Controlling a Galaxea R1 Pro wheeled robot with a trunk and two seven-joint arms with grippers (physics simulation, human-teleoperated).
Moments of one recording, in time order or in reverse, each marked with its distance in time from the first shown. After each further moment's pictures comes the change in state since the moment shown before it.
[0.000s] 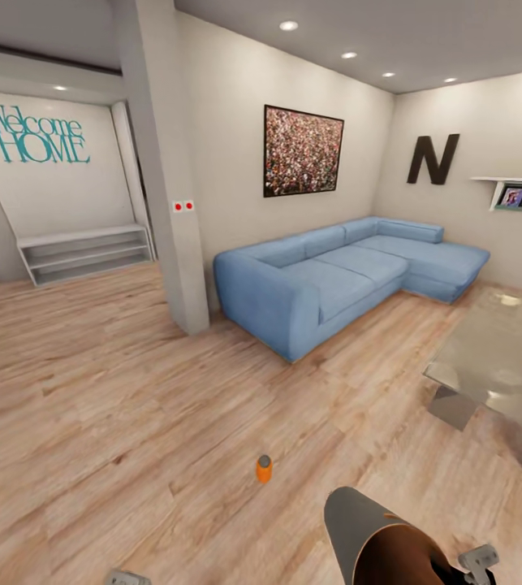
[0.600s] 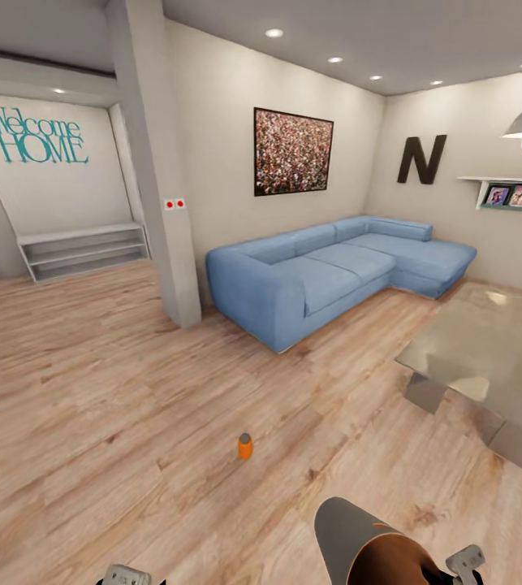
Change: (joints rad) left arm 0.002 0.000 0.002 -0.025 -0.001 0.000 0.000; right arm 0.000 0.012 0.099 0.000 -0.002 0.001 -0.019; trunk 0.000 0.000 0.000
